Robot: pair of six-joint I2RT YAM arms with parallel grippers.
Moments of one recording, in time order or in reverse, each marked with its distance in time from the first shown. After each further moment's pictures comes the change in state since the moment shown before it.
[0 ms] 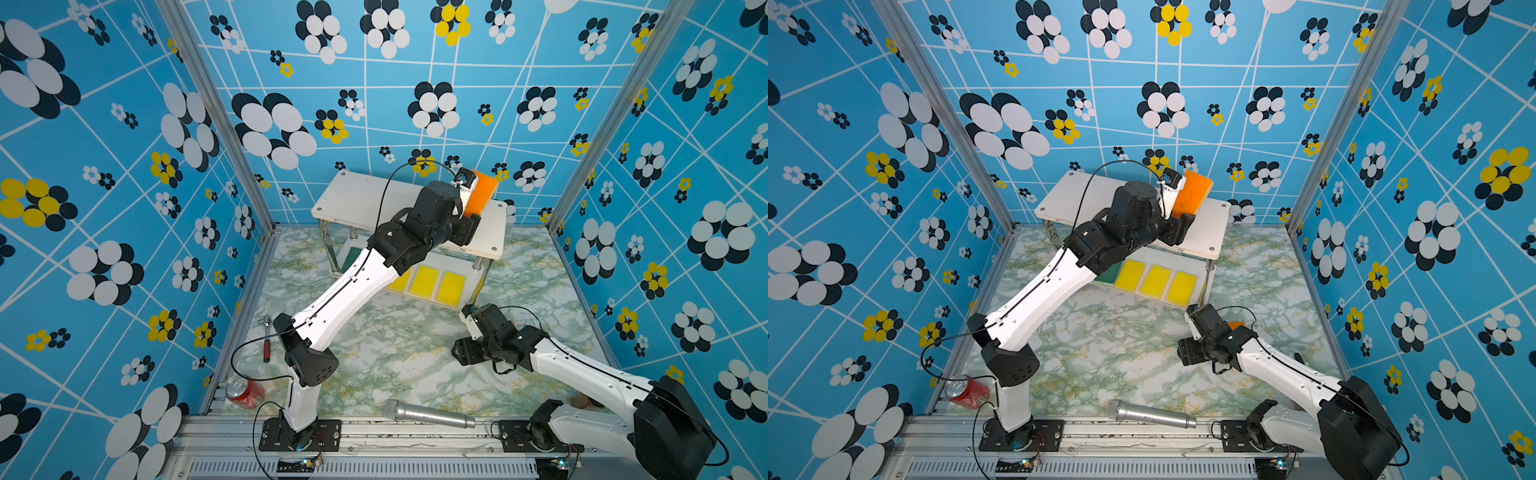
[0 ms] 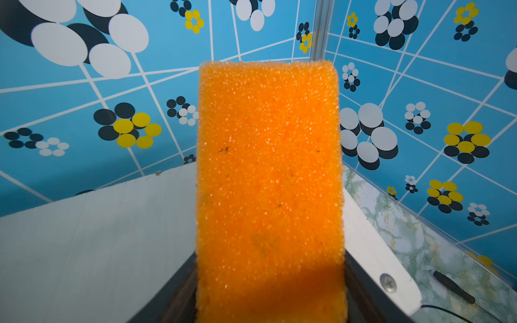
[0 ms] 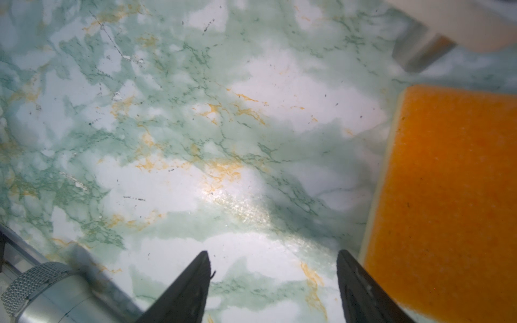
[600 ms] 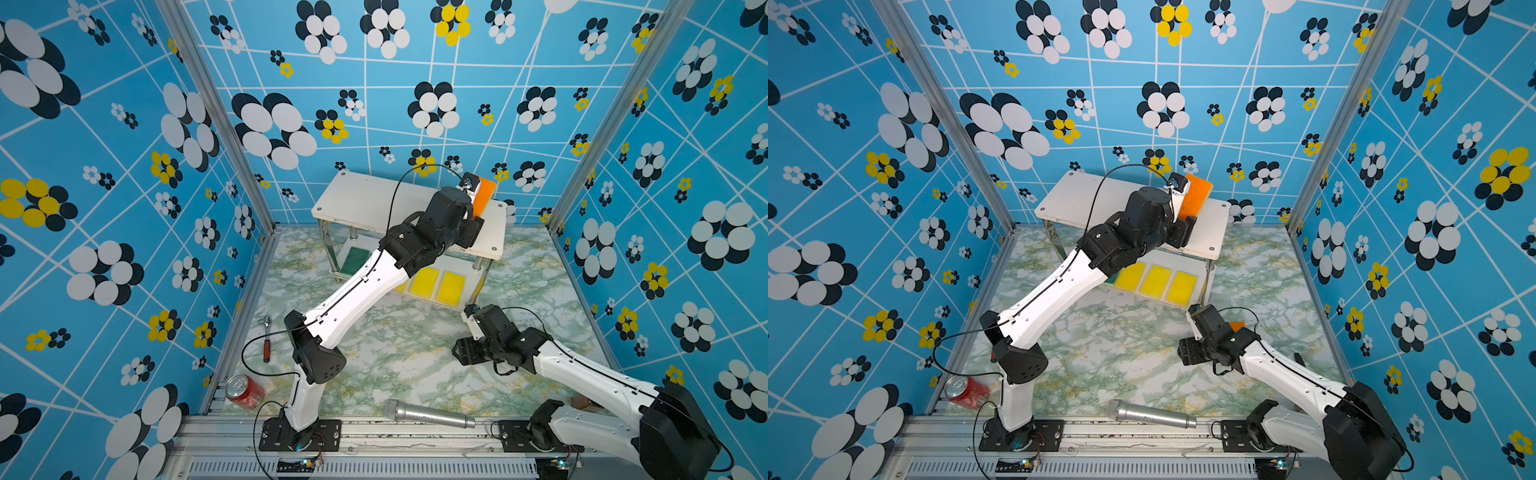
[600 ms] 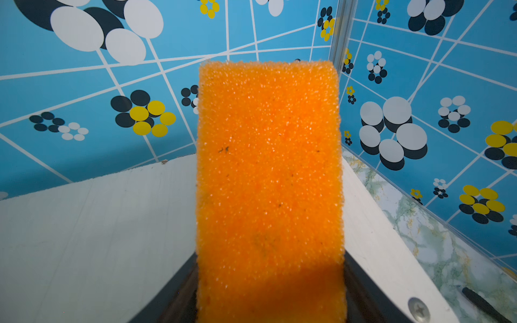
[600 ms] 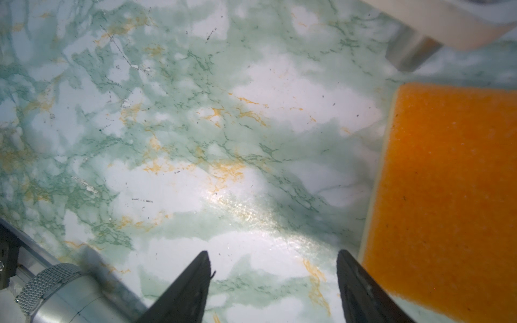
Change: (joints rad) left arm -0.032 0.035 0.016 -0.017 -0.137 -0.025; right arm 0.000 -0.022 -0.008 0.000 0.000 0.025
